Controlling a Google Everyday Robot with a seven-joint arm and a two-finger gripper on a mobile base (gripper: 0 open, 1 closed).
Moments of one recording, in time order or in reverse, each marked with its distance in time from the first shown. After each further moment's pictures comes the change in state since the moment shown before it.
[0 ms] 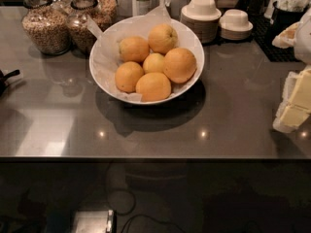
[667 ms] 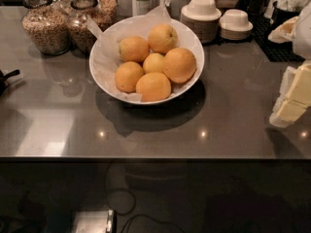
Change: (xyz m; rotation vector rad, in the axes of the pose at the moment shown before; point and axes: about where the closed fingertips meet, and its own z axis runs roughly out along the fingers) arm -0.010 -0.006 -0.002 0.010 -0.057 -0.022
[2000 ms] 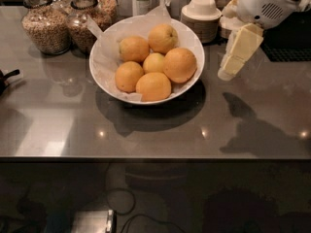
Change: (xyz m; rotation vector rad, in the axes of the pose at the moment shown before) arm -0.079 -0.089 0.044 -0.024 -0.160 -0.044
